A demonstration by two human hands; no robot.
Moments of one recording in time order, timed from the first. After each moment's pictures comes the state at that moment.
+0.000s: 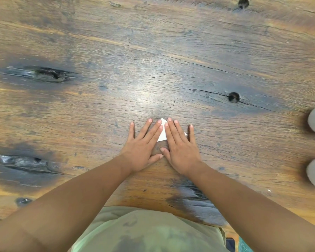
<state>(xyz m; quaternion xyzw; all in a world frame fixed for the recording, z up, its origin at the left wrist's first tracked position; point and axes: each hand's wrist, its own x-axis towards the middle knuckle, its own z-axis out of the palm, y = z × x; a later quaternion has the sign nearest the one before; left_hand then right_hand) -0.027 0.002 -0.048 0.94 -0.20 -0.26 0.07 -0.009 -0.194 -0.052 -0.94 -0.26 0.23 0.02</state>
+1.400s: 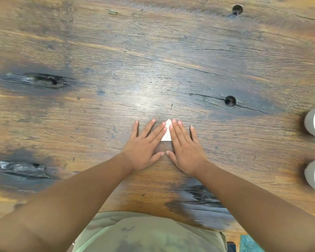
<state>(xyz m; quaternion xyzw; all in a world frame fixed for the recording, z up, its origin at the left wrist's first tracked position) -0.007 -0.002 -0.048 0.94 -0.24 -0.24 0.06 0.006 -0.217 -0.054 -0.93 -0.29 0.24 0.01</state>
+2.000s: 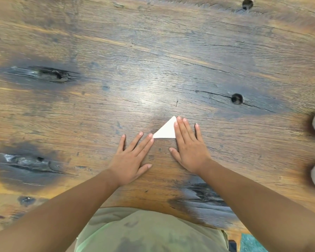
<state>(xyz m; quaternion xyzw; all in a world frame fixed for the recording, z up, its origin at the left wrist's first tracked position) -0.070 0.037 -0.040 0.94 -0.20 -0.28 0.06 0.003 -0.216 -0.063 -0.93 -0.29 0.22 0.04</state>
